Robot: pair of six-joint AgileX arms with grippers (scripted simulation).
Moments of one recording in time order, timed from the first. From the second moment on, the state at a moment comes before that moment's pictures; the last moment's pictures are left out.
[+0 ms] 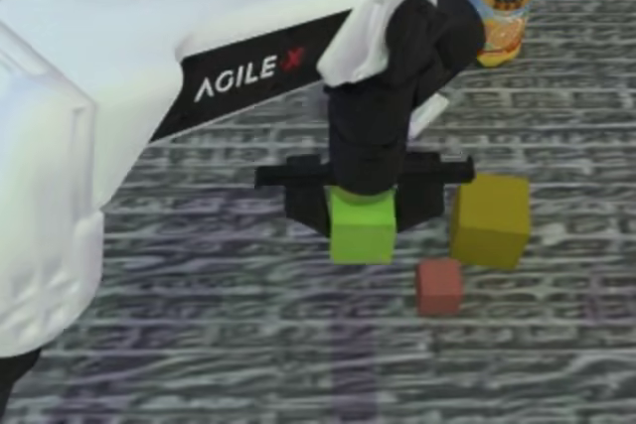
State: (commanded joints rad) left arm -0.80 2.20 1.87 -1.23 -0.01 -0.79; right arm 0.01 0.00 0.00 0.00 0.00 0.00
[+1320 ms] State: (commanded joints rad) left arm -0.81 2.26 1.68 -0.98 -0.01 -0.80; right arm 0.01 0.00 0.00 0.00 0.00 0.00
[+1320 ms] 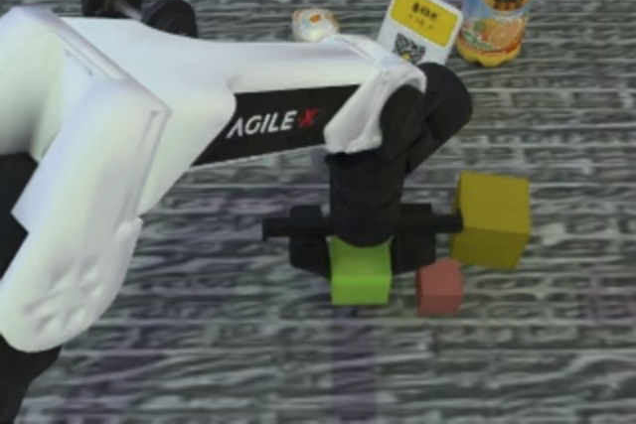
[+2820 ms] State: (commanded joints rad) left arm -0.80 2.21 1.82 -1.18 -0.01 -0.81; right arm 0.01 0.00 0.00 0.00 0.00 0.00
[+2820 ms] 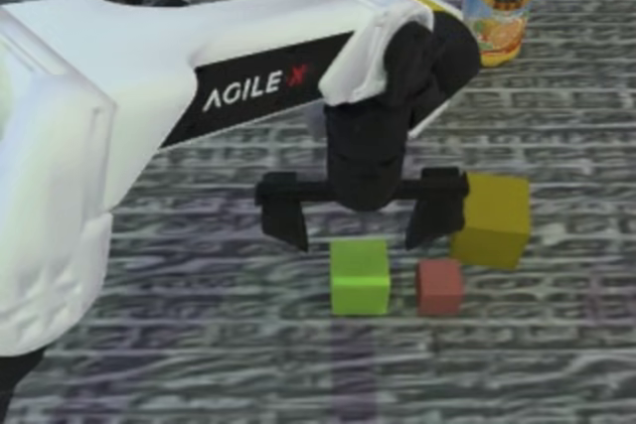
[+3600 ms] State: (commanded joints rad) left arm -0.69 1.98 1.66 -1.09 -0.02 -0.78; right arm 0.06 0.20 0.19 -0.13 -0.01 0.07
